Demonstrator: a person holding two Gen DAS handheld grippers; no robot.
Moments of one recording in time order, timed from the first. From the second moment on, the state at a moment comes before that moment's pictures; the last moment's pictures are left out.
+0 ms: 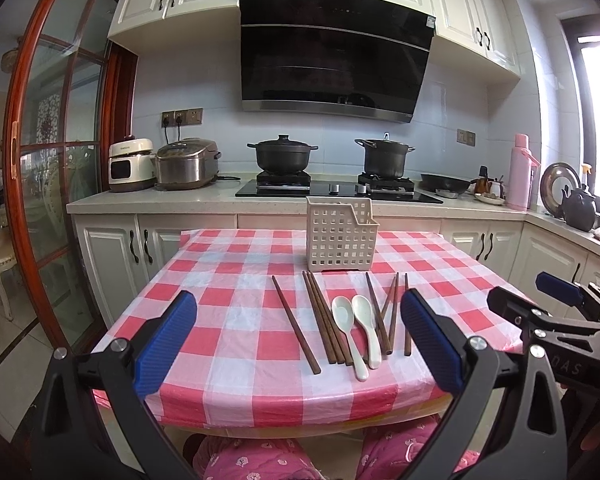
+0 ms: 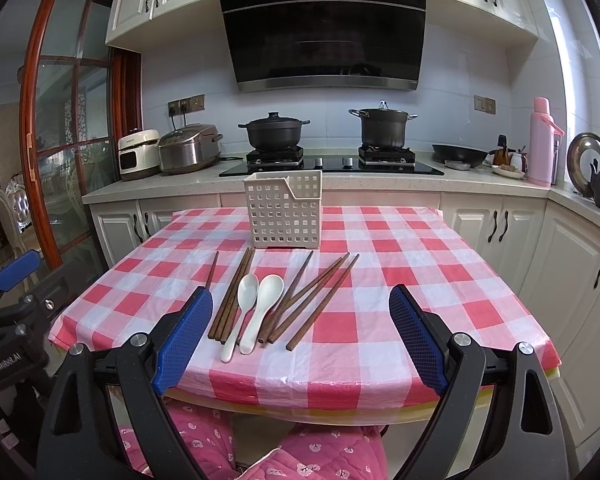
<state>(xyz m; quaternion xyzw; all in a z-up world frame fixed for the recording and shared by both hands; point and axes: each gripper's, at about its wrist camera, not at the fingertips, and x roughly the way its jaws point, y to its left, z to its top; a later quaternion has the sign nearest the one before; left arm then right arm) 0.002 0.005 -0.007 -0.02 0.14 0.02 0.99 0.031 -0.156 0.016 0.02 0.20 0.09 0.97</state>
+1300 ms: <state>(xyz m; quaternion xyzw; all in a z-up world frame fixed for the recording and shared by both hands) 0.235 0.053 -0.083 -0.01 0.32 0.03 0.95 0.242 -0.114 -0.068 0.03 0.39 0.13 0.91</state>
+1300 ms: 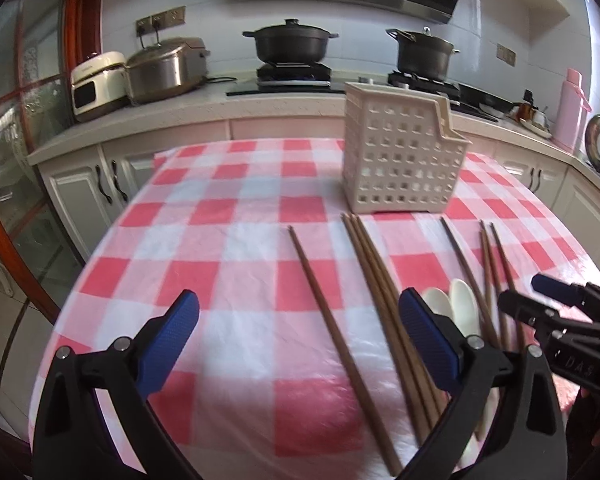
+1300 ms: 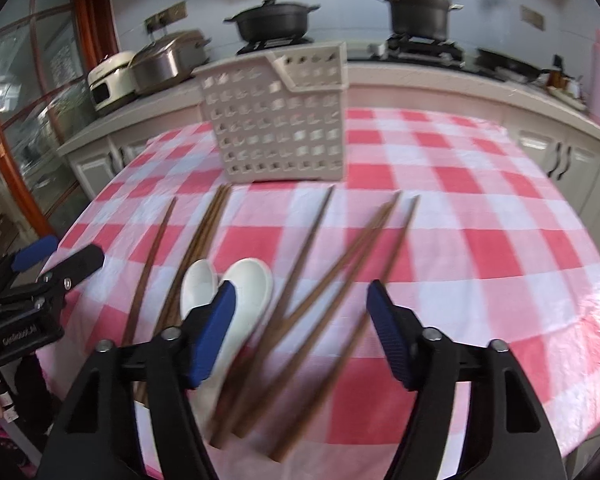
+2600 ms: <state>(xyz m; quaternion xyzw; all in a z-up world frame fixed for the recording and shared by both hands) 0.255 0.056 -0.094 -0.05 0.36 -0.11 0.93 0.283 -0.089 -0.084 -0.02 0.45 0.17 0.88</state>
